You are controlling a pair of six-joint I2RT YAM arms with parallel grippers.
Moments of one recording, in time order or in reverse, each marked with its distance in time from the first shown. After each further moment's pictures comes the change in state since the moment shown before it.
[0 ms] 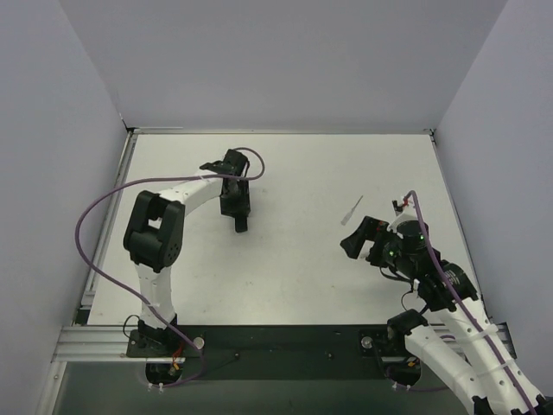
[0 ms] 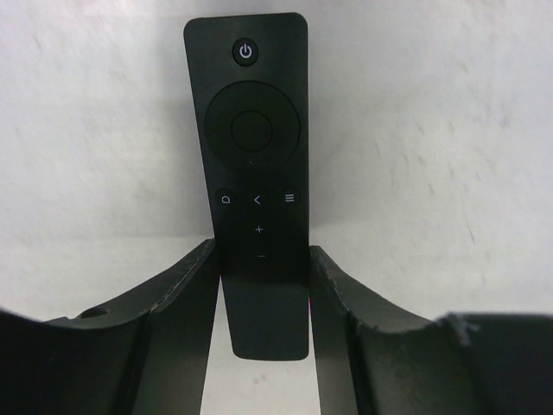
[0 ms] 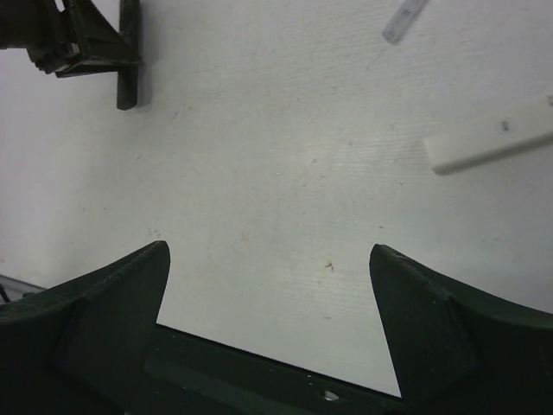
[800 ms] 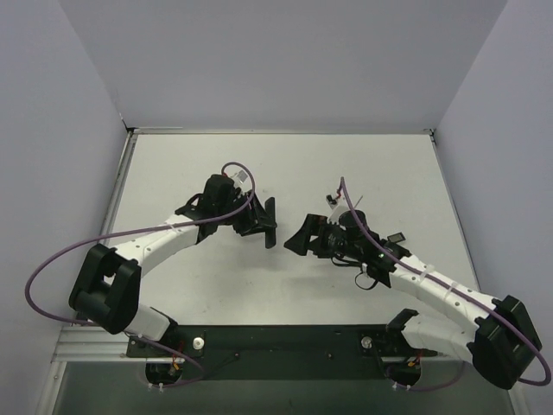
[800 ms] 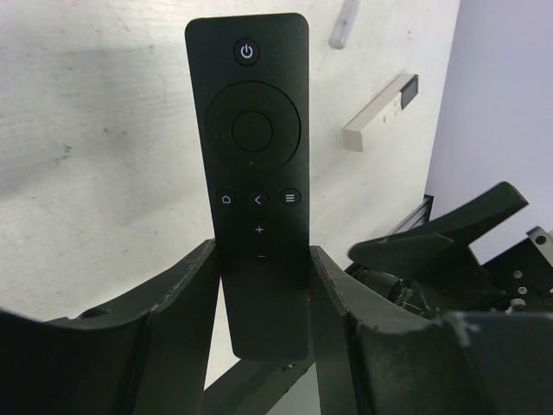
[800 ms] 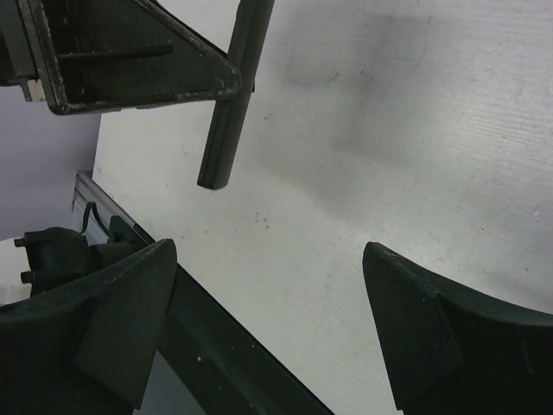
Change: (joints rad) left arm -0.082 -0.568 -0.611 0.539 0.528 -0.389; right arm 0.253 0.396 -0.183 0.720 -0.243 0.136
